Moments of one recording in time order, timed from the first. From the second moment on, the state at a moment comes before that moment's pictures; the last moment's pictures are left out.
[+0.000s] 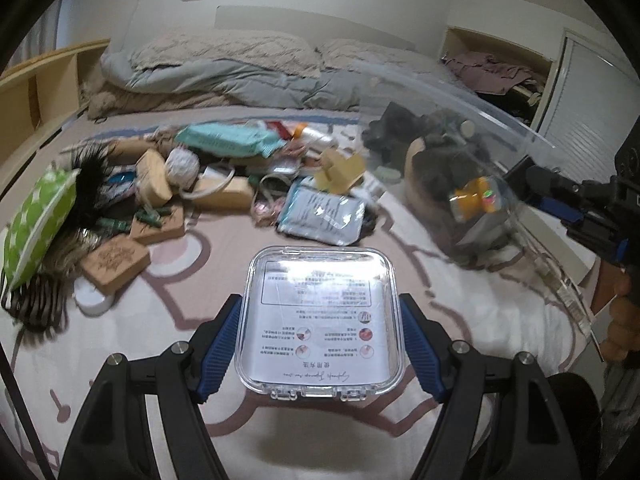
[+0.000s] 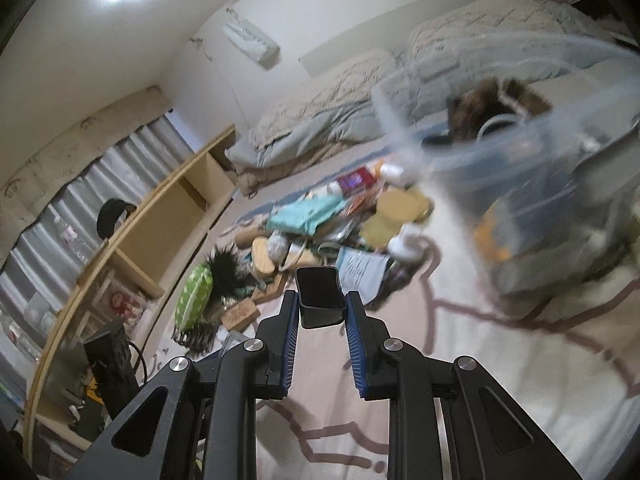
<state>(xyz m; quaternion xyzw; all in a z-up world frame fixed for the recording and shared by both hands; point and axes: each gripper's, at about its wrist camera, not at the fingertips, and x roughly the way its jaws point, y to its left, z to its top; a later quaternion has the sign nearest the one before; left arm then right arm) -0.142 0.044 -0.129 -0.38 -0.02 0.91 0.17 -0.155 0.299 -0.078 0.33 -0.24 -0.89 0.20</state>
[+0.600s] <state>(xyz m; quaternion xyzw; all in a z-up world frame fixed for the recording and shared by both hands) -0.148 0.113 -0.094 -0.35 -0.01 0.91 0.24 -0.168 0.397 -0.010 0.29 -0.21 -0.92 0.14</state>
